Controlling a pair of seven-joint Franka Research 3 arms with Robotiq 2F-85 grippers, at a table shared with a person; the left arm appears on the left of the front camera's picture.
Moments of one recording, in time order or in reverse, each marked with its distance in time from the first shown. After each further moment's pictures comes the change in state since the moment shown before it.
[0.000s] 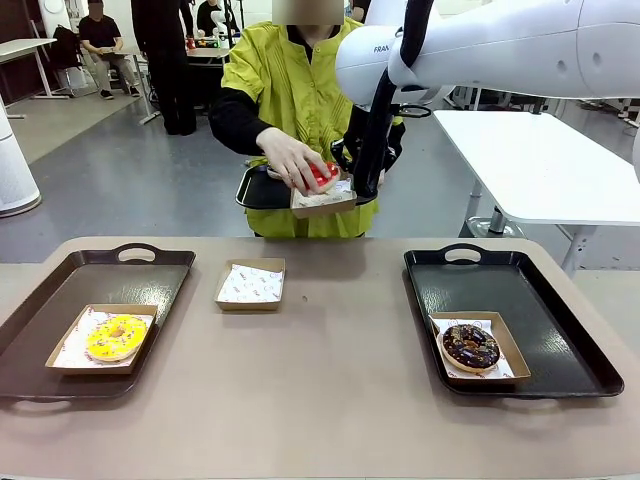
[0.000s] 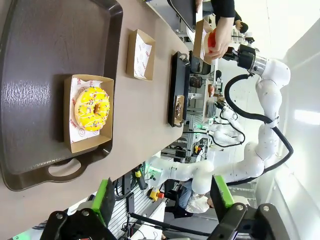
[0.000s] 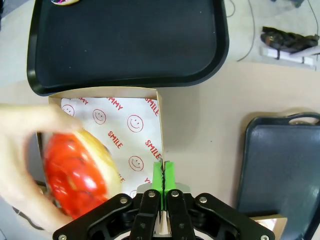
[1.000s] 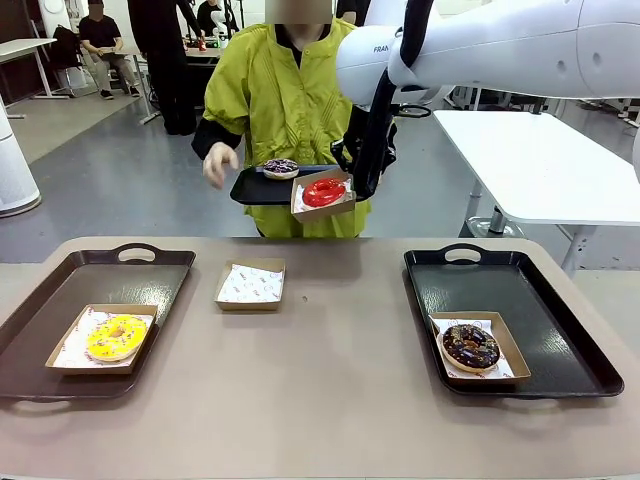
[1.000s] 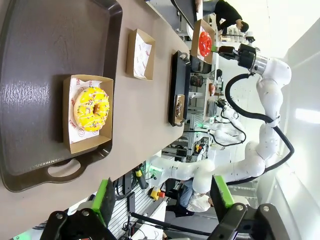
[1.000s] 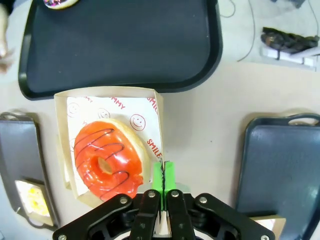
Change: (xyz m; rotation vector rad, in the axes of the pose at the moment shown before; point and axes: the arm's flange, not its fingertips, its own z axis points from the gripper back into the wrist) left arm 0.002 -0.004 -0.003 0.006 0.009 -0.007; right arm 0.000 -0.002 0.002 -0.003 0.003 0.012
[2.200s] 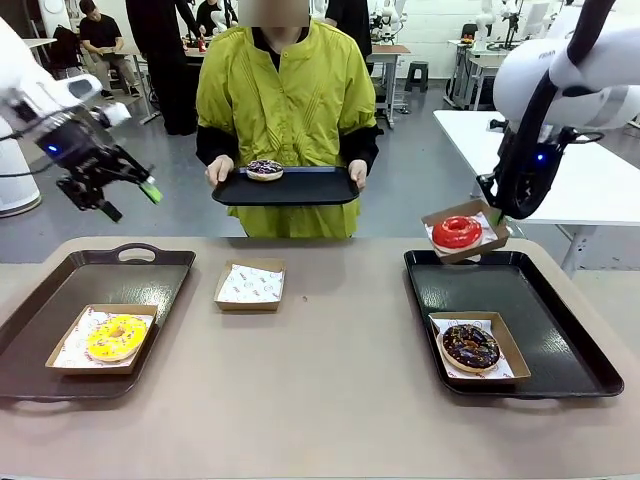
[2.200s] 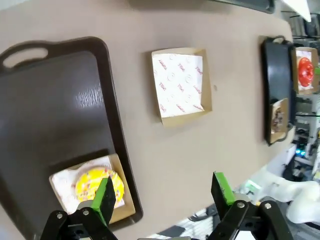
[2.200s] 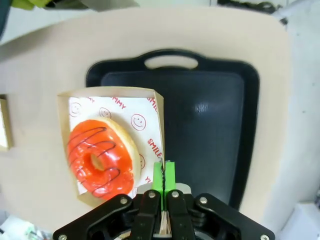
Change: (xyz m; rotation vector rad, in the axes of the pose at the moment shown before) left arm 0.108 -0.162 -0.268 0.686 0.132 -0.278; right arm -0.068 -0.260 0.008 -0.063 0.082 0.008
